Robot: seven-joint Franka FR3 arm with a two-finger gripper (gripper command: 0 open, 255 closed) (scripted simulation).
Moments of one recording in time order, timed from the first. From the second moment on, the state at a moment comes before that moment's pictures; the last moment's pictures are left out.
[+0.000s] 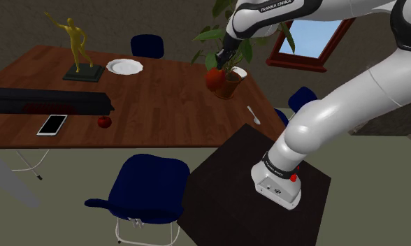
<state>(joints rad) -0.03 -0.37 -0.26 -2.47 -0.12 2.34 -0.14</state>
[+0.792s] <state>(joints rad) 0.08 -0.18 -0.07 -2.28 -0.09 2.32 0.14</state>
